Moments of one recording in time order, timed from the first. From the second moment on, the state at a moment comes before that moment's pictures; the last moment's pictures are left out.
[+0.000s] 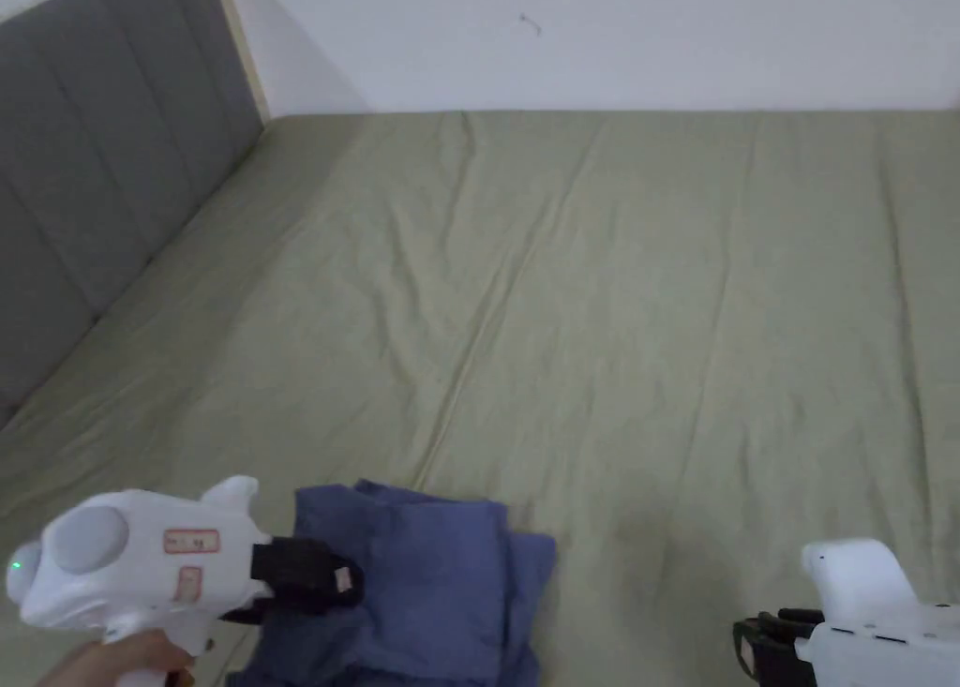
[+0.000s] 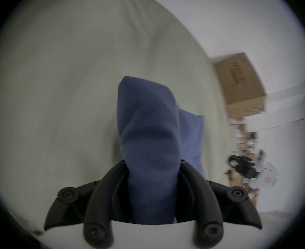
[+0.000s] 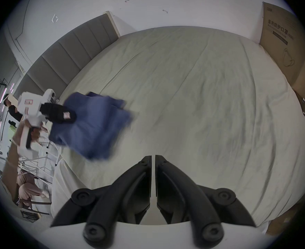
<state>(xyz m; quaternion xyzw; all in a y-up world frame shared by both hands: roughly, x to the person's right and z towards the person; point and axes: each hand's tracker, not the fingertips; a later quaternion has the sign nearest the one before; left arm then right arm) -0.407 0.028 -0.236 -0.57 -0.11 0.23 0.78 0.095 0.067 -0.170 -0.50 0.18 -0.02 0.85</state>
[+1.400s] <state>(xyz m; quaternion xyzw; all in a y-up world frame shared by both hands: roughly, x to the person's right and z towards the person) -0.222 0.166 -0.151 -0.35 -0.02 0.06 0.94 0.126 0.112 -0.137 -0.43 0.17 -0.06 0.89</state>
